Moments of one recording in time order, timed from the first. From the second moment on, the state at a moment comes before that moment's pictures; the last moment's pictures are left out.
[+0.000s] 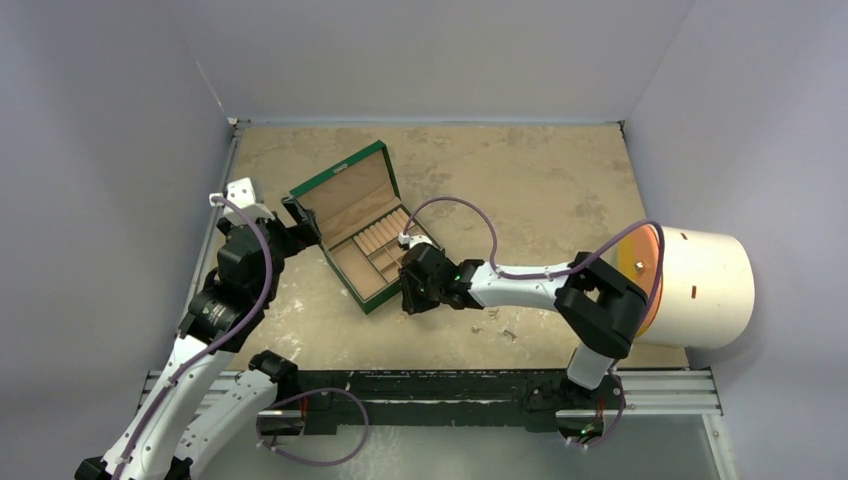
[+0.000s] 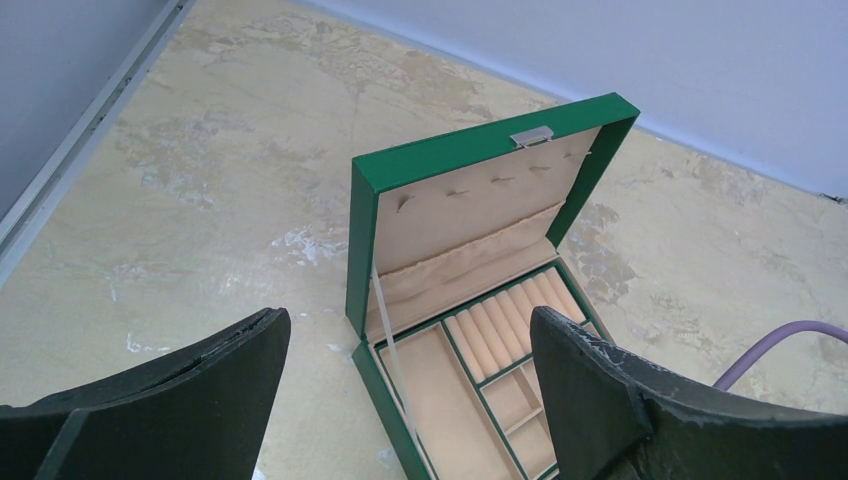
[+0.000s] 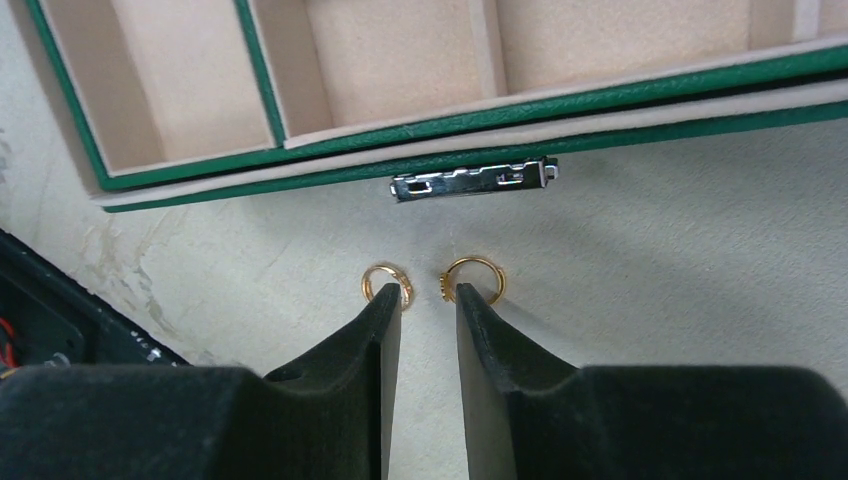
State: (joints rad) left arm -0.44 0.65 0.86 -0.48 -0.52 -0.45; right arm 1.03 1.71 0.97 -0.18 0.05 0.65
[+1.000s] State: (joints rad) left arm -0.44 0.65 0.86 -0.48 -0.52 -0.45; right arm 1.07 1.76 0.98 -0.19 0.12 0.65
